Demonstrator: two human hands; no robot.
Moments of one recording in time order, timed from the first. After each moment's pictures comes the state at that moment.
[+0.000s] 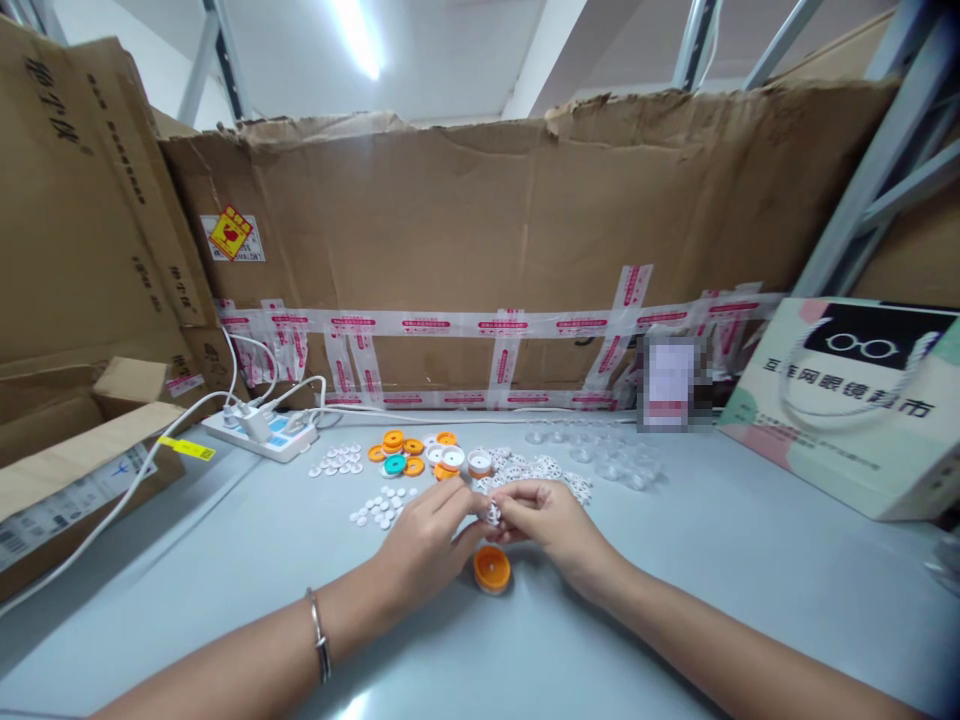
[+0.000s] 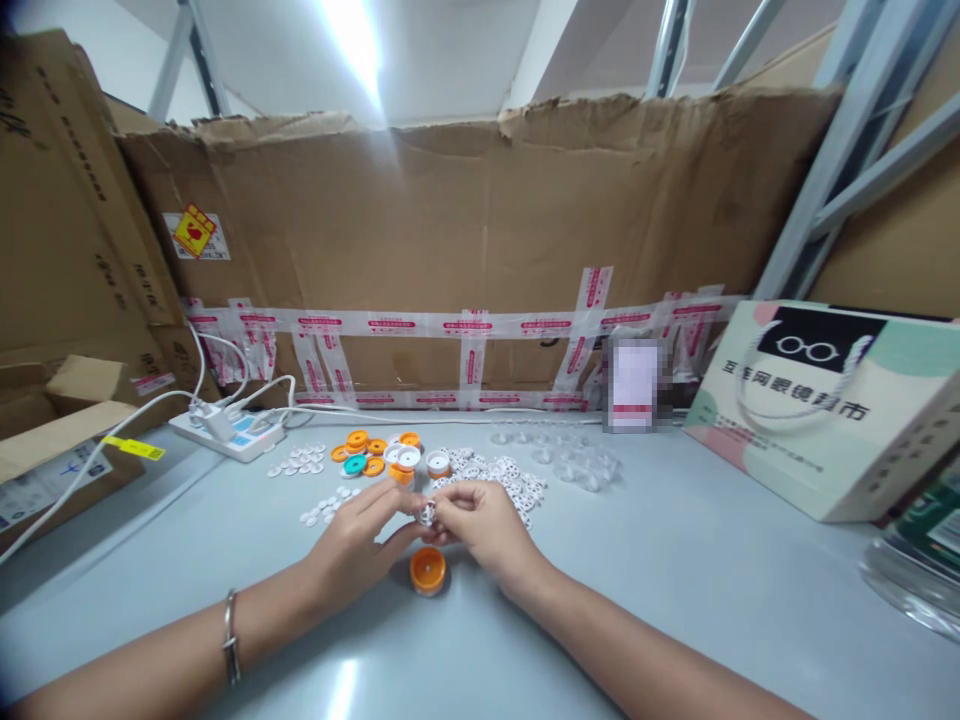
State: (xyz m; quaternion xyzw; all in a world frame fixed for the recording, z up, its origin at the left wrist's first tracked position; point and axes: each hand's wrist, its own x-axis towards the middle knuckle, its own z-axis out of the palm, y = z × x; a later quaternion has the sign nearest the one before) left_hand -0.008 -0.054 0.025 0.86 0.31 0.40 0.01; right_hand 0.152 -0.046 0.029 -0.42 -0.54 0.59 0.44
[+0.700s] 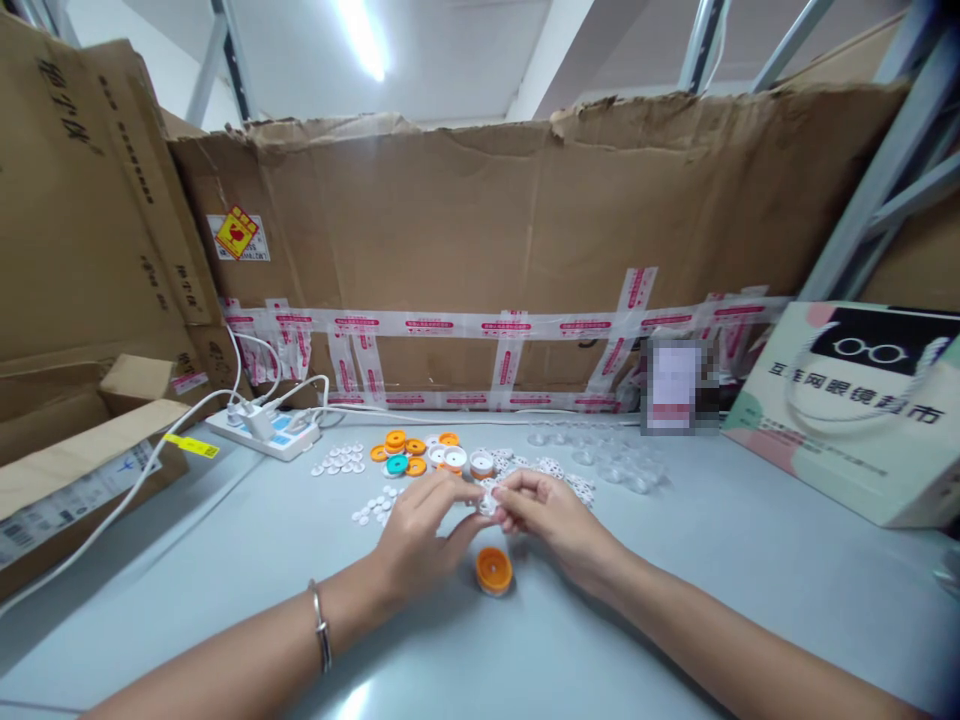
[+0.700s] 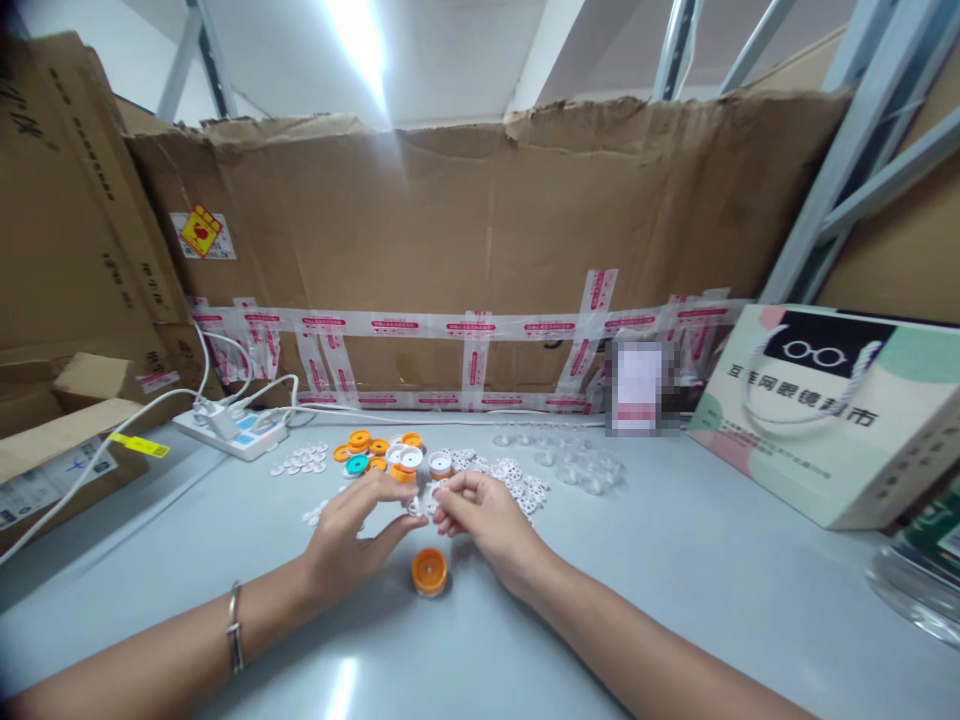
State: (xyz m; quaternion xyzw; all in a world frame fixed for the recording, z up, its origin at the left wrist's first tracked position) left_hand -0.011 -0.052 0.031 0.82 0.24 0.52 -0.05; right_hand 0.157 -0.040 0.032 -0.42 -0.50 0.61 0.45
